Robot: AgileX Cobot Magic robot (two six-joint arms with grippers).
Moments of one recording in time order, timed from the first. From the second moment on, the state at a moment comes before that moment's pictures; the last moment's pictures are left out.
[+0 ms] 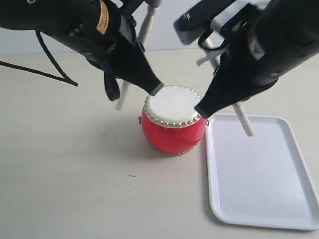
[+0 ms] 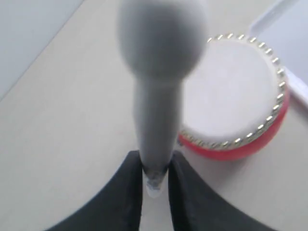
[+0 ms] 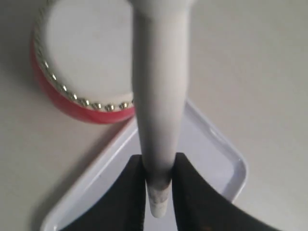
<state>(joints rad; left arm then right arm) -0.92 1.57 -1.29 0.46 0.78 -0.24 0.68 1.39 -1.07 -0.46 0.93 0.27</state>
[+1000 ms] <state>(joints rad) -1.10 1.66 -1.29 -0.03 0.22 -0.06 0.68 1.04 -0.91 -0.60 0.99 0.47</state>
